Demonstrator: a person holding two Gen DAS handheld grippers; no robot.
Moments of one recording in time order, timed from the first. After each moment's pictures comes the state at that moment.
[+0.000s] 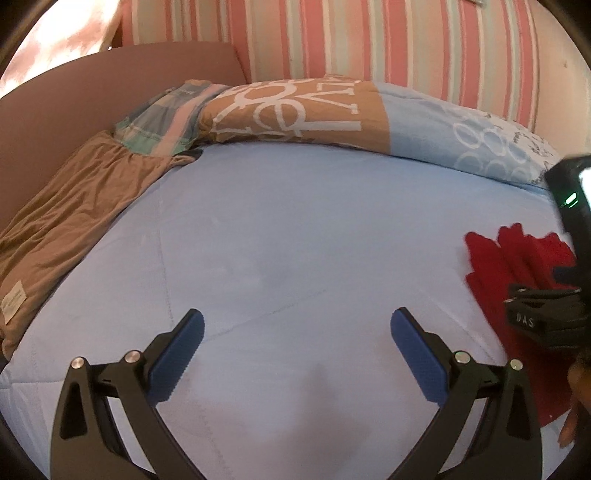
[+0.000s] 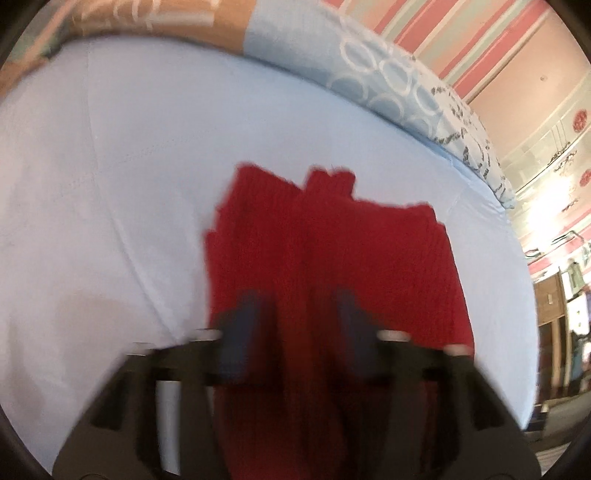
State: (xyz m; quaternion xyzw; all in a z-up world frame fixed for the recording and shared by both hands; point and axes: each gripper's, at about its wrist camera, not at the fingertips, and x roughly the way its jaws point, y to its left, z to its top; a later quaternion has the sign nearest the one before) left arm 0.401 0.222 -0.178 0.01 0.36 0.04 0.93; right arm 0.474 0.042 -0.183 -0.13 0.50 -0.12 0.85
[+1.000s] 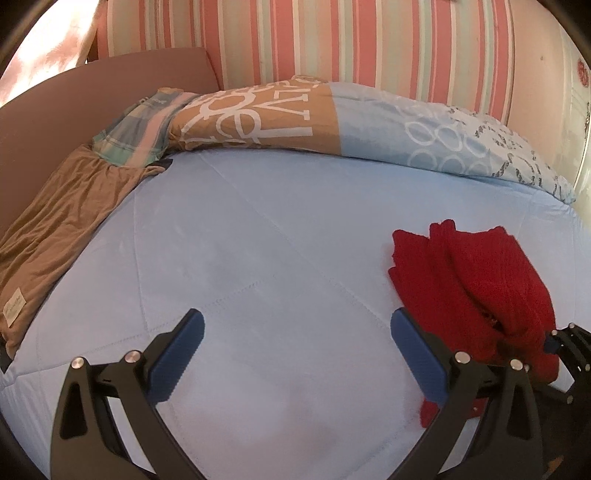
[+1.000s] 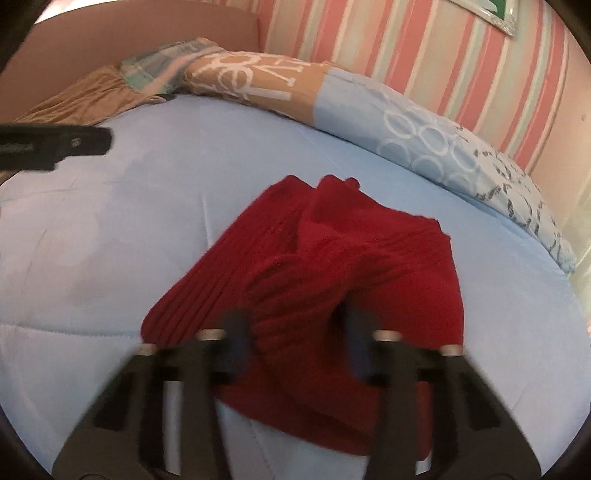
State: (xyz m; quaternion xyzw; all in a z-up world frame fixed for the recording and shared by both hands) left arm 0.370 0.159 -0.135 0.02 0.37 -0.01 0.93; right arm 0.340 -0.046 -0.182 -0.13 0.38 0.07 0.91
